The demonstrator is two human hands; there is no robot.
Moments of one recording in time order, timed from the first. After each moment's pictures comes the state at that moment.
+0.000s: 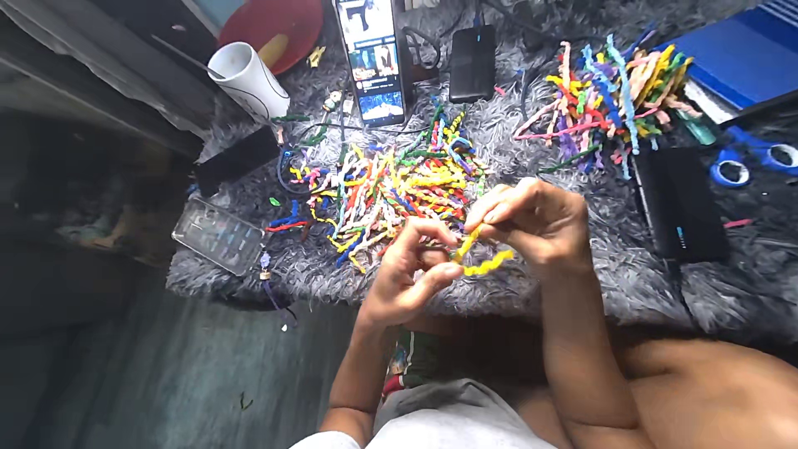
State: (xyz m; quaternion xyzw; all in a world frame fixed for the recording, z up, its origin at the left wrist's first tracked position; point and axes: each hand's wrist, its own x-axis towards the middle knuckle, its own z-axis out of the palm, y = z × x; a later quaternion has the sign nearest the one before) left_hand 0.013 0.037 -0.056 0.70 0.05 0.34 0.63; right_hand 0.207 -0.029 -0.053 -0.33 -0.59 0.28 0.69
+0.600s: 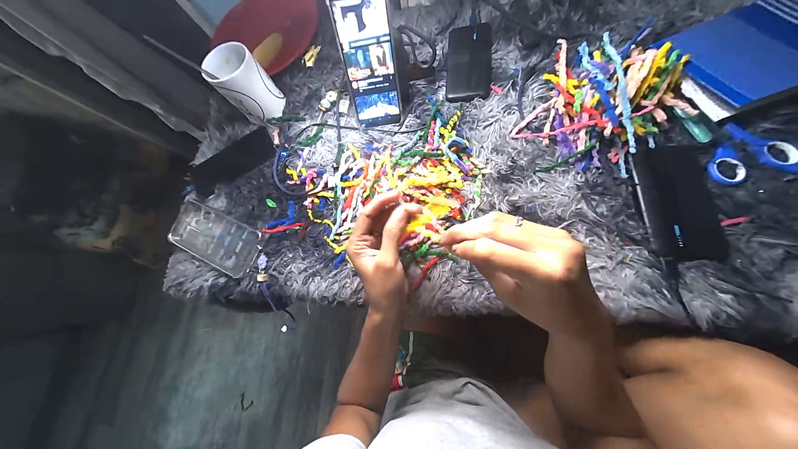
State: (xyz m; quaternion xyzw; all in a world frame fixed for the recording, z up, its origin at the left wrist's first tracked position) left_hand 0.037 0.035 -0.057 0.52 0.28 0.58 0.56; right_hand 0.182 -0.053 -0.024 -0.47 -0.71 -0.03 0.52
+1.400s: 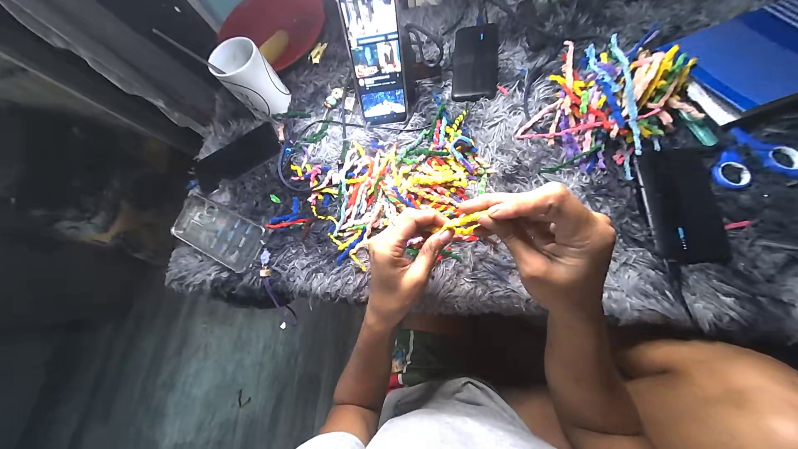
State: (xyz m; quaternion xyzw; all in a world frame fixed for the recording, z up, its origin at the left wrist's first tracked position) left_hand 0.024 0.036 -0.052 0.74 0.18 0.46 0.46; right_hand 0.187 -0.045 -0.032 -0.47 -0.59 0.10 0.65
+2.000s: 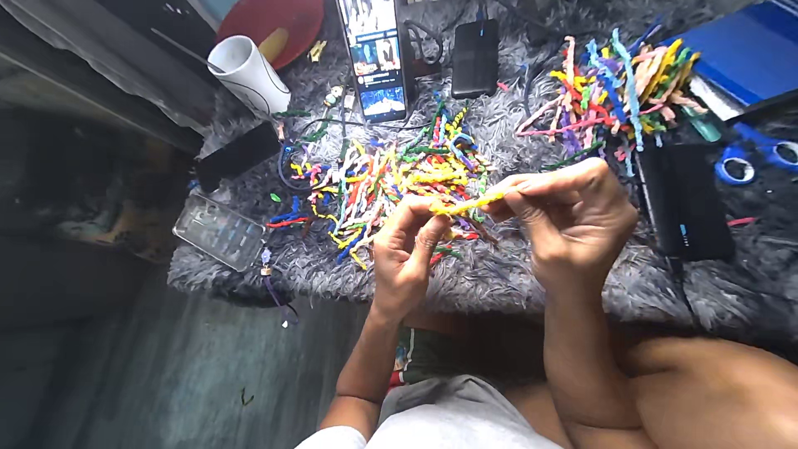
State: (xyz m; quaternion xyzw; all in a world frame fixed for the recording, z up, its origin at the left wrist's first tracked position) left_hand 0.034 0.030 -0.042 0.66 0.17 0.48 0.54; right_hand 0.191 -0.039 -0.037 -0.44 -0.51 0.11 0.73
